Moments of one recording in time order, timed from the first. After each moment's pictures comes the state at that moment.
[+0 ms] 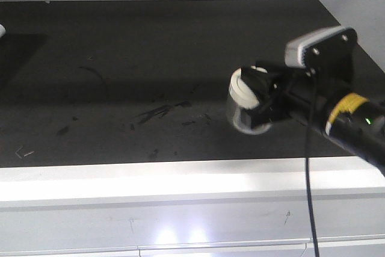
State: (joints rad) left arm -0.08 0.15 -0.25 0.24 0.23 -0.30; right arm 0.37 1.24 -0.72 -0.61 -0.36 0.55
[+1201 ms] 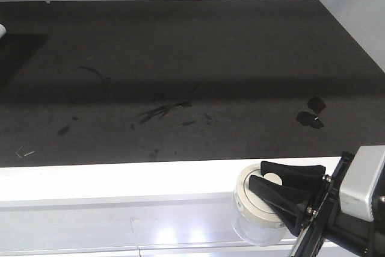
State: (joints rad) left arm -0.08 0.15 -0.25 0.24 0.23 -0.30; right arm 0.37 0.85 -0.32 -1.11 -0.55 1.00
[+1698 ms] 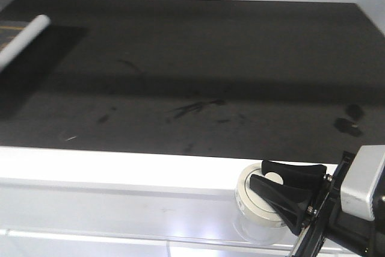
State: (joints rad) left arm -0.08 0.15 -0.25 0.24 0.23 -0.30; right arm 0.37 0.85 -0.32 -1.12 -0.55 1.00
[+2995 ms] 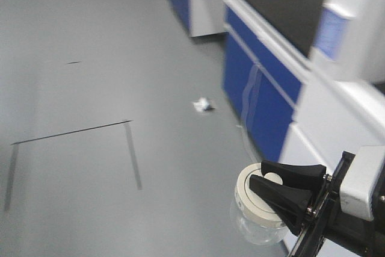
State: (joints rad) left arm -0.08 0.15 -0.25 0.24 0.23 -0.30; right arm 0.37 0.85 -0.32 -1.12 -0.55 1.00
